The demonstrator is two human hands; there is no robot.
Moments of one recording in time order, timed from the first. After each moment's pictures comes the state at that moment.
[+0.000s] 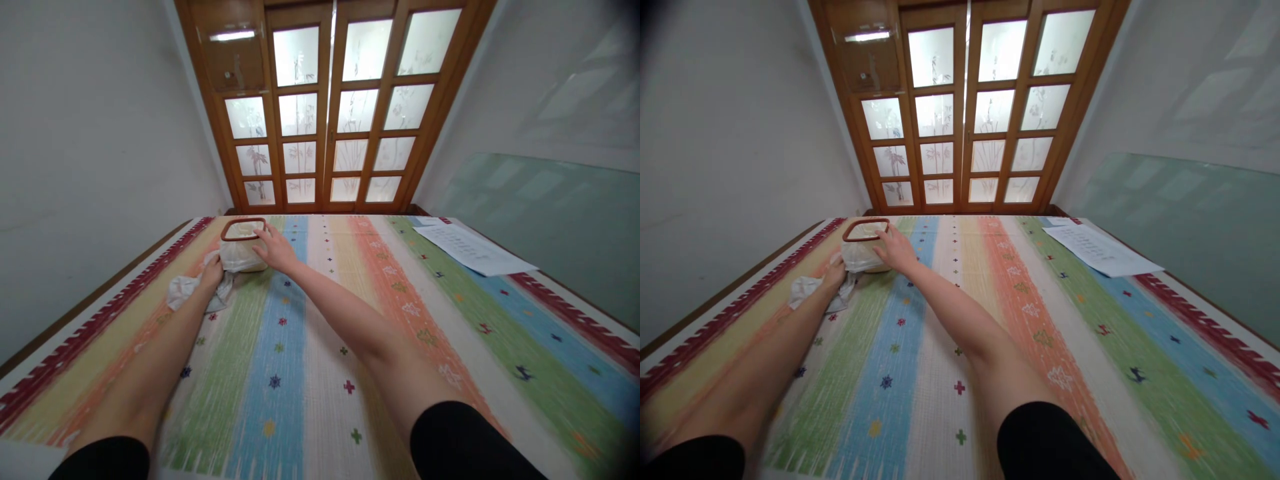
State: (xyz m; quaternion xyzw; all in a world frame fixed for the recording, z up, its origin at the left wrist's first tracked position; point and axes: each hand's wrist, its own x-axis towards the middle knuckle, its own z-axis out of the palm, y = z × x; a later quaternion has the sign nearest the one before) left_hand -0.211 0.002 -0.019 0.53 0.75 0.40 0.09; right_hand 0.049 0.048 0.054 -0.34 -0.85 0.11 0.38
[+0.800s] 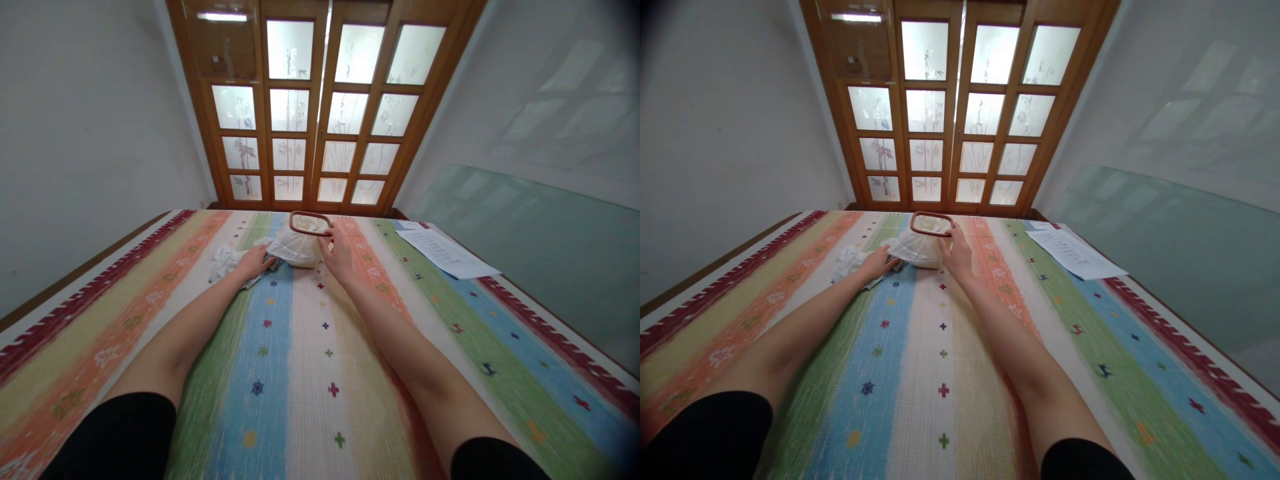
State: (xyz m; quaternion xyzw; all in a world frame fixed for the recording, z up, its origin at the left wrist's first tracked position) left_hand -0.076 0.079 -0.036 0.81 0.55 0.20 0.01; right_hand 0.239 0.069 0.019 -0.42 -0.72 0.06 0.55
